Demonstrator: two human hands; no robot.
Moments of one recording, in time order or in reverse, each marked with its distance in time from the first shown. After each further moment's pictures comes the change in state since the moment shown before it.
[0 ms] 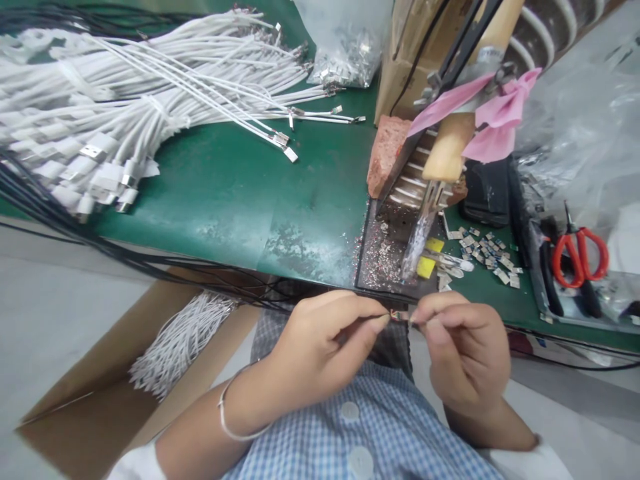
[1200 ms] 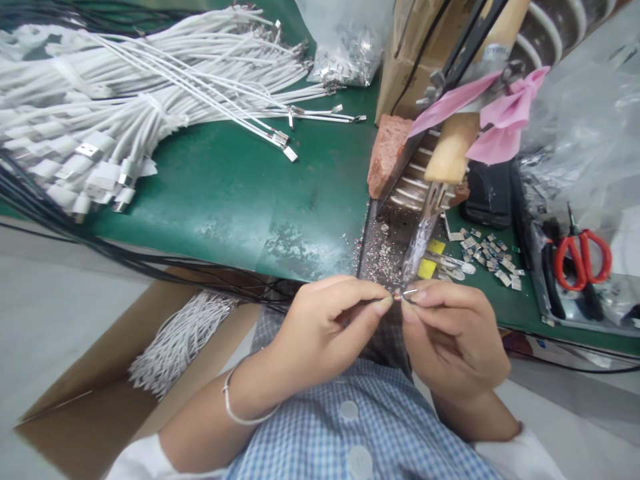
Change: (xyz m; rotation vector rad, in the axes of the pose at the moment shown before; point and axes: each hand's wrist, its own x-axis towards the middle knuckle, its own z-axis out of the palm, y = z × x) left_hand 0.014 -0.007 0.002 -0.031 0.051 0.012; right_hand 0.015 0.006 0.011 -0.313 0.065 -0.279
